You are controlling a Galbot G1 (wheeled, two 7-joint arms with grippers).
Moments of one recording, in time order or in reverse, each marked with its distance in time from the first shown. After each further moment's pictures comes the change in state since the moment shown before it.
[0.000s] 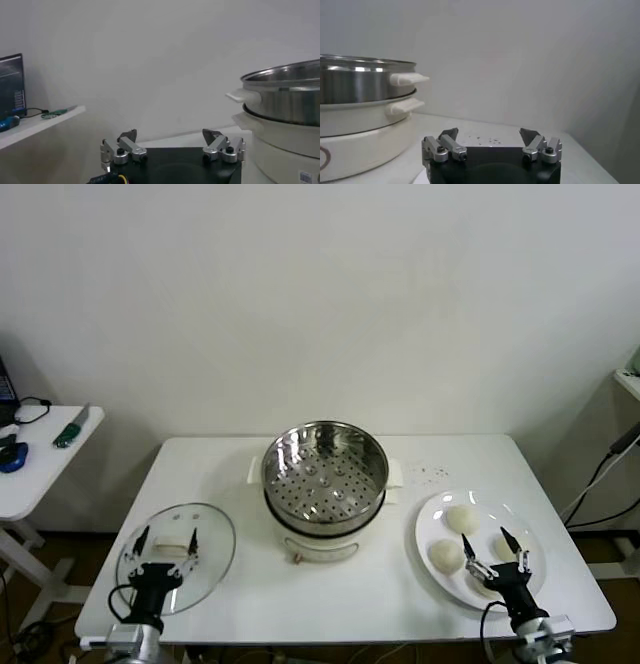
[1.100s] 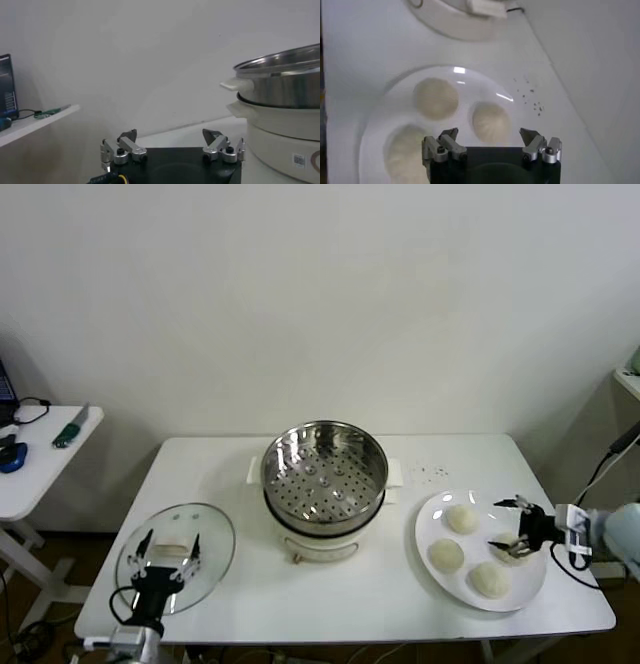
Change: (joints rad) left arm -0.003 0.029 0.011 0.027 0.022 -0.004 0.004; right arm 0.619 -0.756 -0.451 -0.221 -0.308 -0.277 -0.728
